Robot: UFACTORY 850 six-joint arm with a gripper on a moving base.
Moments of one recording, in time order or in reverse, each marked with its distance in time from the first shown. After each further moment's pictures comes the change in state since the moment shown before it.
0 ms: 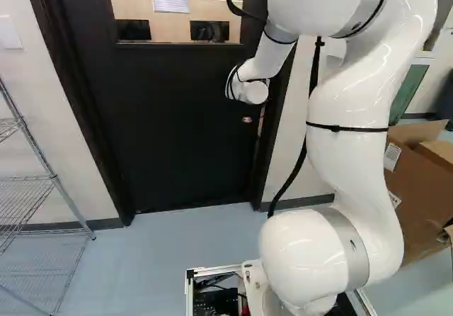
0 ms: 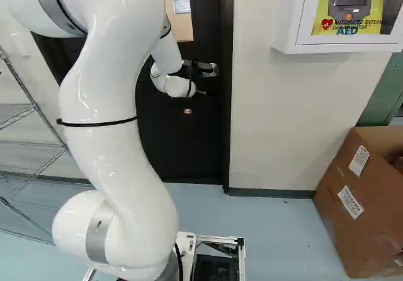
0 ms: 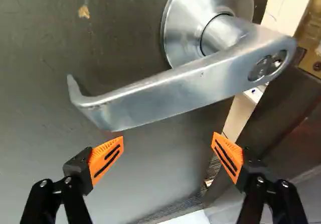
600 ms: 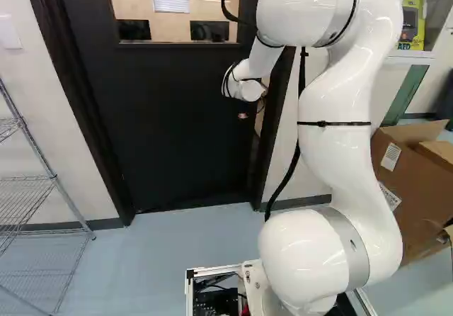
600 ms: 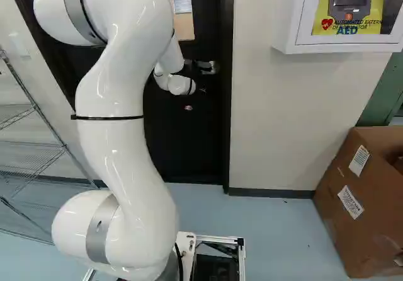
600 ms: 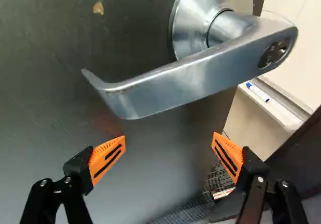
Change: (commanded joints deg) arm 1.1 -6.1 -7.7 0.0 0.0 0.0
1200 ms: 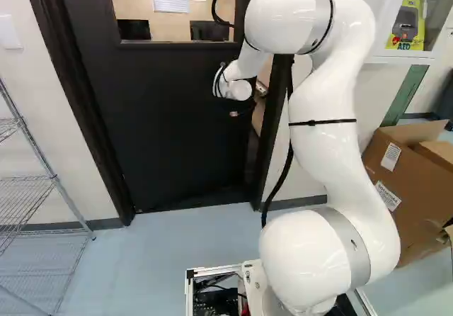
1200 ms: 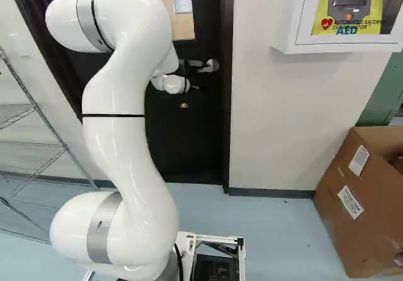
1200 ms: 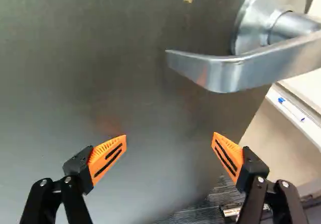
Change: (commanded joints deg) arm 3.7 -4.4 -5.8 -5.8 0.0 0.0
